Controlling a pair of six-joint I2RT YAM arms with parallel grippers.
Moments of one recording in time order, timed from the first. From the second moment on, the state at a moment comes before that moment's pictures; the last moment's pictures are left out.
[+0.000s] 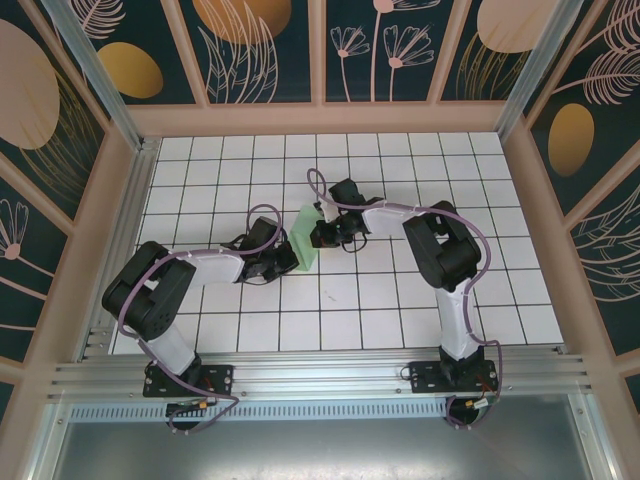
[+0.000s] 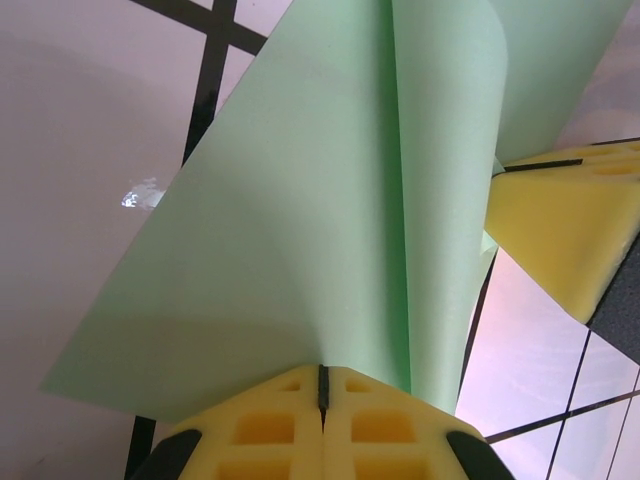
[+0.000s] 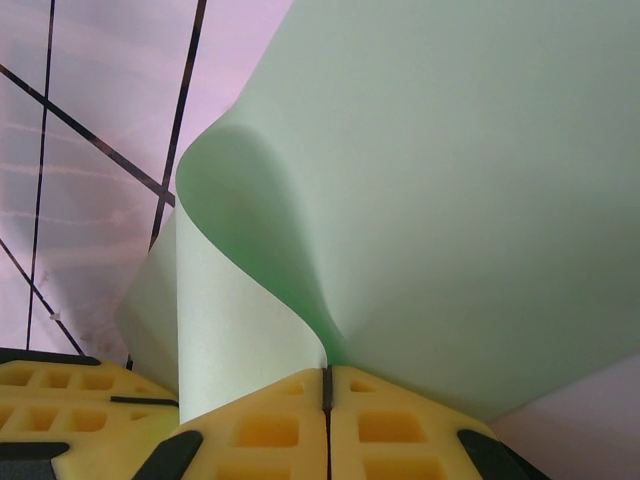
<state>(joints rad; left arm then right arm) -0.58 1.69 0.73 0.02 0.22 -1.01 0.59 2.10 1.33 -0.31 -0.54 0.34</state>
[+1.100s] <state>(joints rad) -0.58 1.69 0.73 0.02 0.22 -1.01 0.60 2.09 1.33 -0.31 -0.51 0.34</state>
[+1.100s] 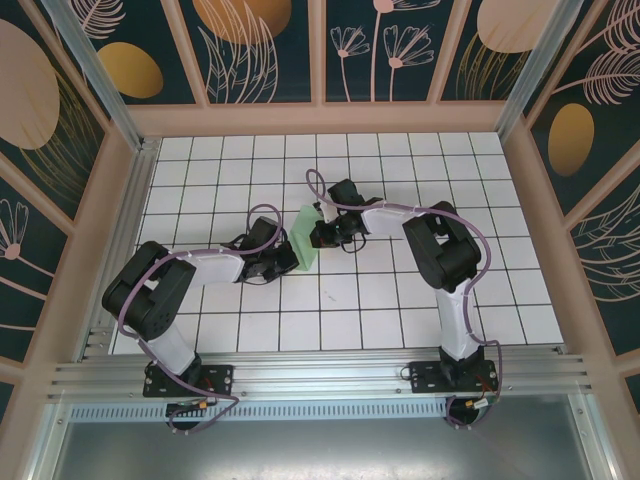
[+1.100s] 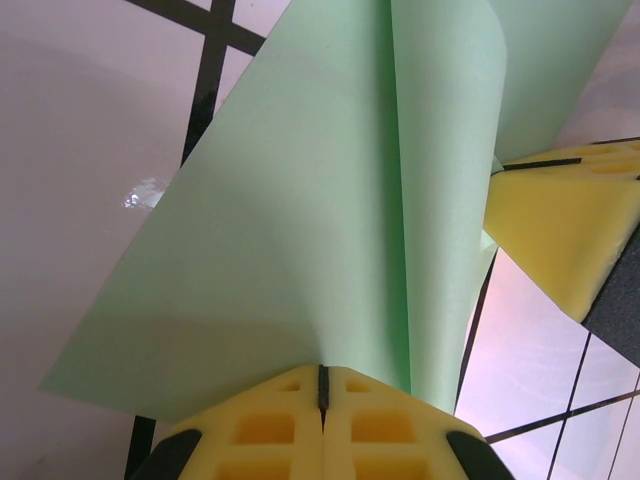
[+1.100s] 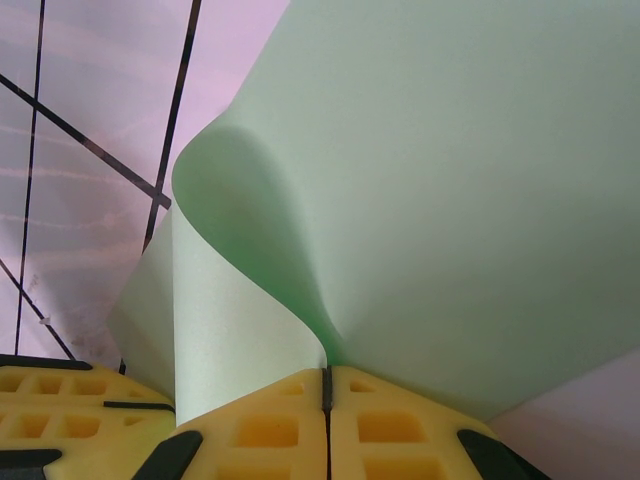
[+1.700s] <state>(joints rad) -0.58 1.69 0.73 0.02 0.22 -1.01 0.60 2.08 1.31 -0.30 -0.49 0.34</state>
